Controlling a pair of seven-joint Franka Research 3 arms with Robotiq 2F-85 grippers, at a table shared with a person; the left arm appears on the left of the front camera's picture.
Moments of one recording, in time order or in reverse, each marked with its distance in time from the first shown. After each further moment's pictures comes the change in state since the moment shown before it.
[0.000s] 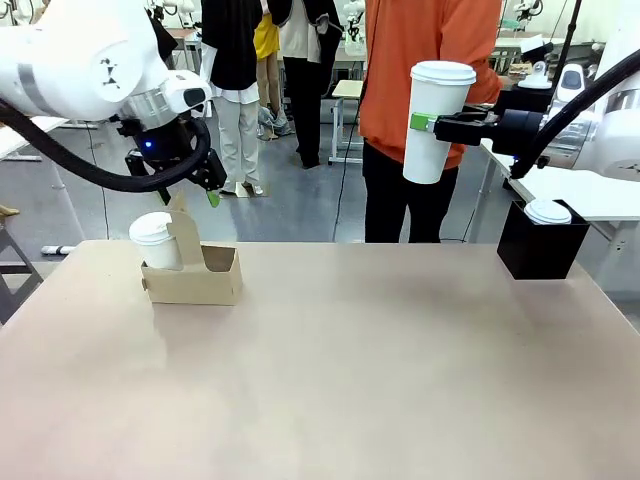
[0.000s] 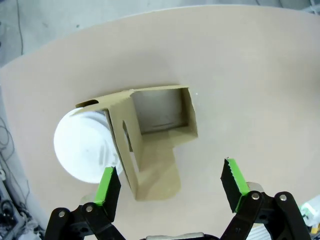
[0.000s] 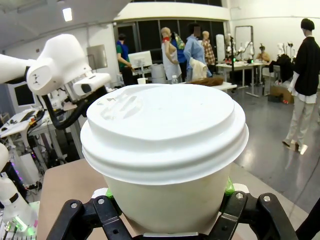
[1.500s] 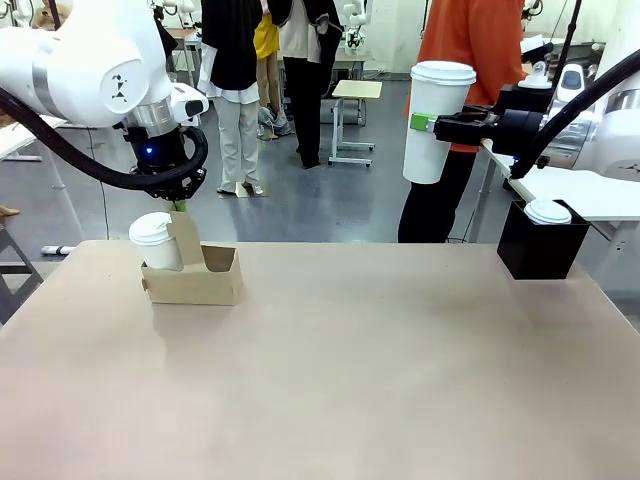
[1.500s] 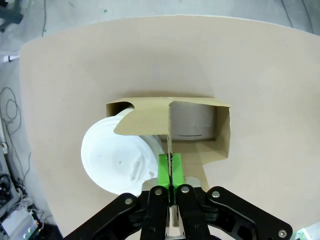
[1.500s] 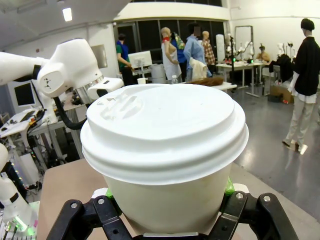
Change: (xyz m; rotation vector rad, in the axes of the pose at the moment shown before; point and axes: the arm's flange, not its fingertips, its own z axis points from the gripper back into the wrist) left arm 0.014 0.021 -0.020 0.108 0.018 0.126; right arm 0.000 0.000 0.000 0.000 0.000 0.000
